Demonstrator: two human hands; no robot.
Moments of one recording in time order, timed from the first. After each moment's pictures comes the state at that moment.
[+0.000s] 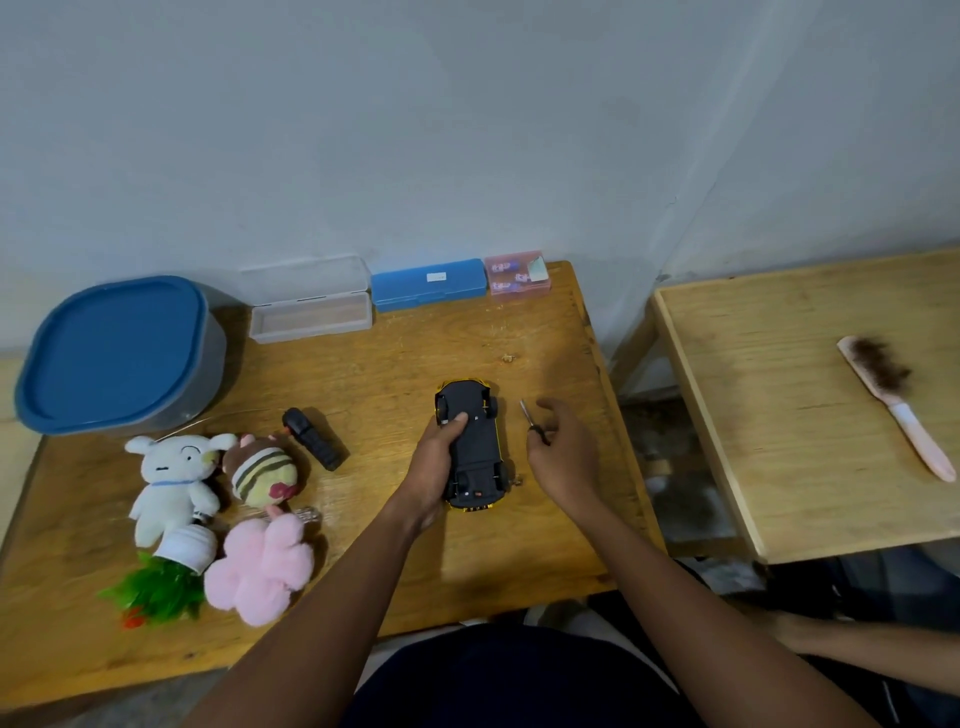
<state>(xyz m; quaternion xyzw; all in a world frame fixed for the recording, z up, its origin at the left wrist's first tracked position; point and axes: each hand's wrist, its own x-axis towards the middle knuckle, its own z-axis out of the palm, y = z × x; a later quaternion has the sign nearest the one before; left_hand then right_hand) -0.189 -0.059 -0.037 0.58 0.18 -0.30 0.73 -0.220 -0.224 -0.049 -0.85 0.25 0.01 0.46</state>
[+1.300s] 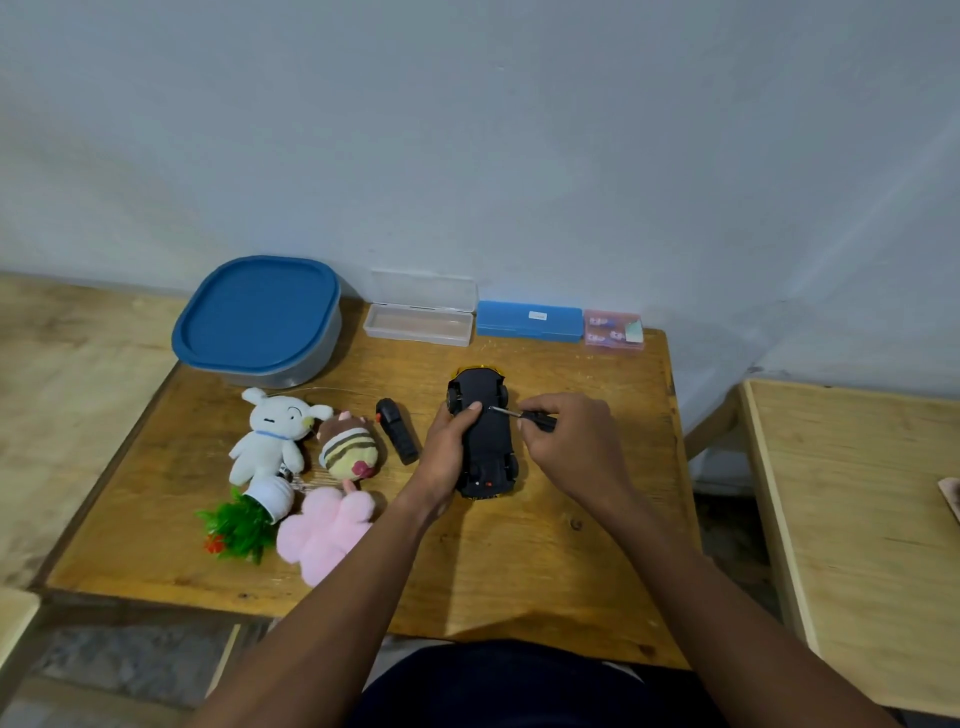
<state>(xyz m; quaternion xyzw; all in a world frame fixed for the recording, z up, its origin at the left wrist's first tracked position) -0.178 0.005 -0.002 0.58 0.19 -0.13 0.78 -0.184 -0.155 0.061 -0.92 -0.04 -0.03 0.39</state>
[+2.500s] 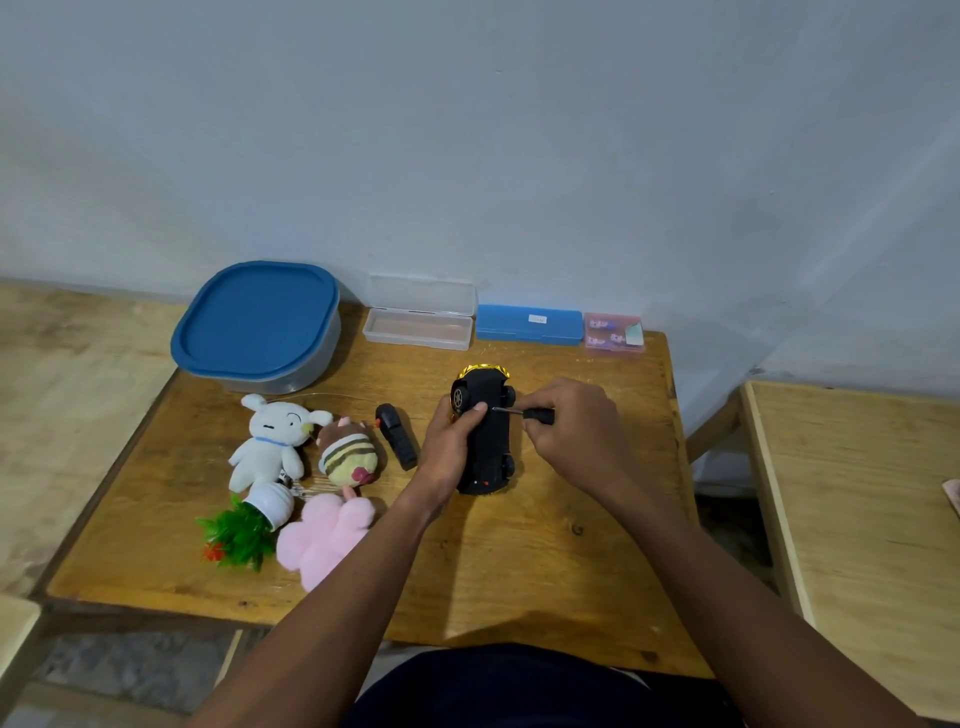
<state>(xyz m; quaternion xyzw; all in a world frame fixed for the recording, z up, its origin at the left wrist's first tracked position) -0.174 0.005 0.007 0.65 0.14 -0.11 0.74 -0.167 -0.162 0.069 -0.94 -0.10 -0.01 0.34</state>
